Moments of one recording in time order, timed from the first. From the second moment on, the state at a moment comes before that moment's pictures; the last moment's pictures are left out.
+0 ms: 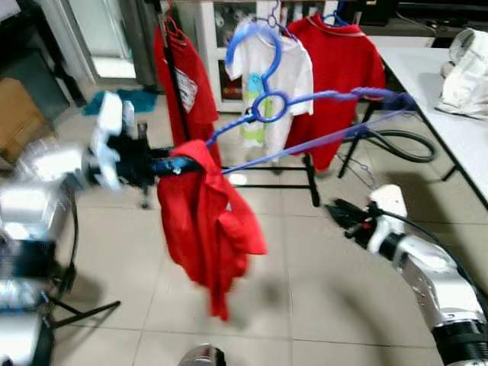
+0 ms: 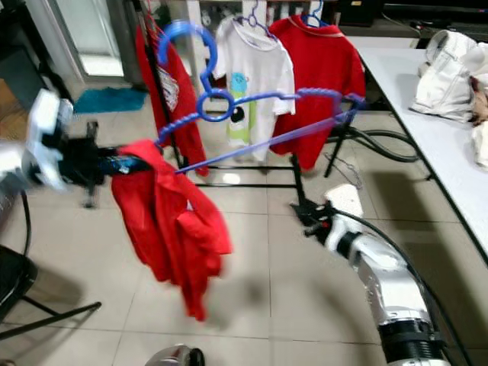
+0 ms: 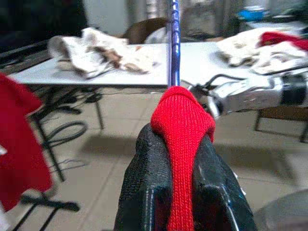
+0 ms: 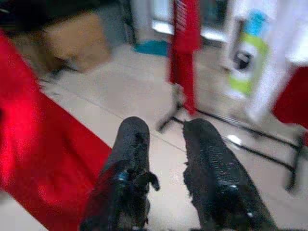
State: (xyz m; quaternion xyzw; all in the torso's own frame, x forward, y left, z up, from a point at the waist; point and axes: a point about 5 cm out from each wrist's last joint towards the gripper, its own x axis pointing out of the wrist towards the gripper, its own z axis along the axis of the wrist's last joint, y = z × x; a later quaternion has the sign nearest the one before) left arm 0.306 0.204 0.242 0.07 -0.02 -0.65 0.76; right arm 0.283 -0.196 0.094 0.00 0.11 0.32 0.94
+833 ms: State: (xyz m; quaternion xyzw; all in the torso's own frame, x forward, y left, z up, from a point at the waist) left arm 0.322 0.185 0.293 0.12 -0.03 -0.72 0.68; right arm 0.260 -0.109 0.132 0.14 0.04 0.53 0.83
